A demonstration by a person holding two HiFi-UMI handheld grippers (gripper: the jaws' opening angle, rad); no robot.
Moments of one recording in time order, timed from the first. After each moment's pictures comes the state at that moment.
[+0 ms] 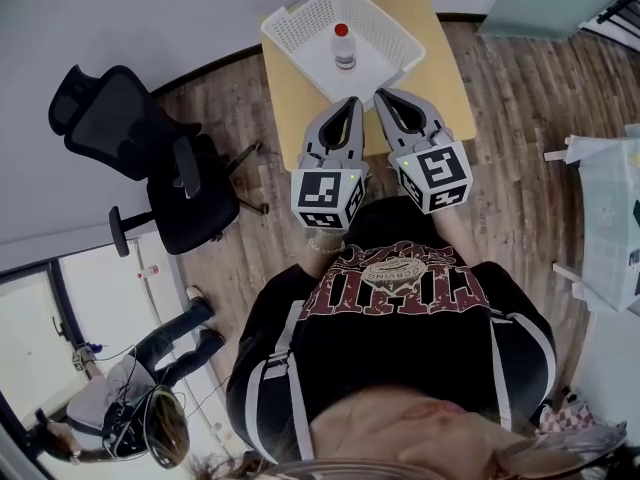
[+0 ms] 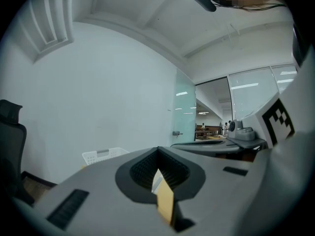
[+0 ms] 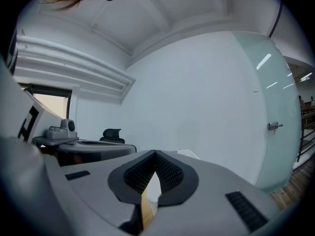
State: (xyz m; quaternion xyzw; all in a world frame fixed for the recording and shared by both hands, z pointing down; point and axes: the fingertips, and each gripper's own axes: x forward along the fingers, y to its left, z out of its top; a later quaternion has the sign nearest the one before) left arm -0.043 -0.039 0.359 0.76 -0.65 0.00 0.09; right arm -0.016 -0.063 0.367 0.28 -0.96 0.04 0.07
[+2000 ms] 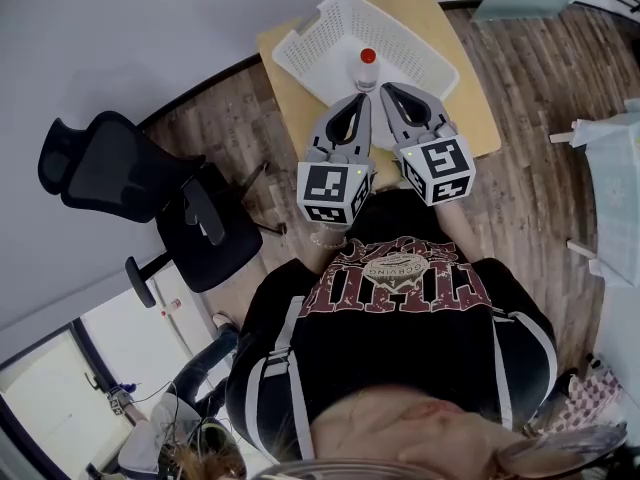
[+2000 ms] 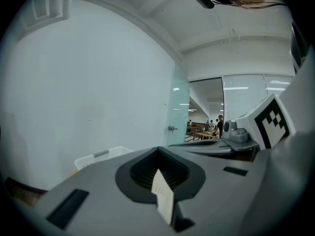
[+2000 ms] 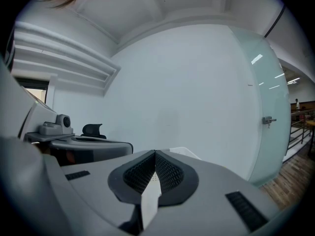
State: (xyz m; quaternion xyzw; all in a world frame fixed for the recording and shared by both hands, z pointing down) left arm -0.143 -0.132 0.394 0.81 -0.58 0.02 0.12; right arm -0.116 -0.158 0.408 0.35 -0.93 0.07 0.10
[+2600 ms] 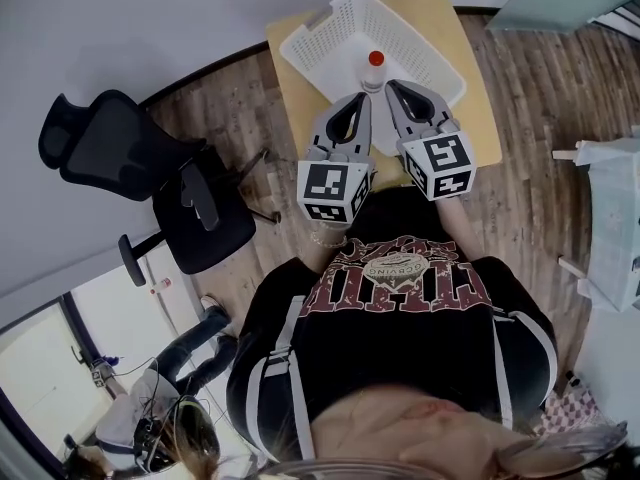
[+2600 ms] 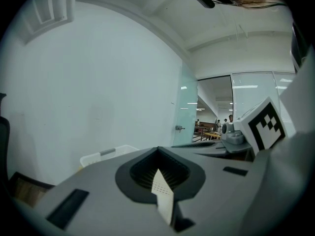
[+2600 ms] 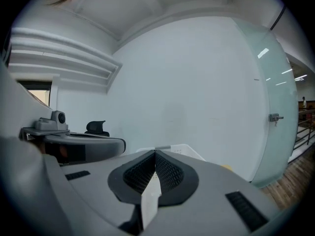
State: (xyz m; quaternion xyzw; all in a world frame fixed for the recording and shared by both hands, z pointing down) left arm -0.150 -0.147 0.397 0.78 -0.62 0.02 0.13; right arm -0.119 -0.183 0.419 0.32 -0.94 0.08 0.12
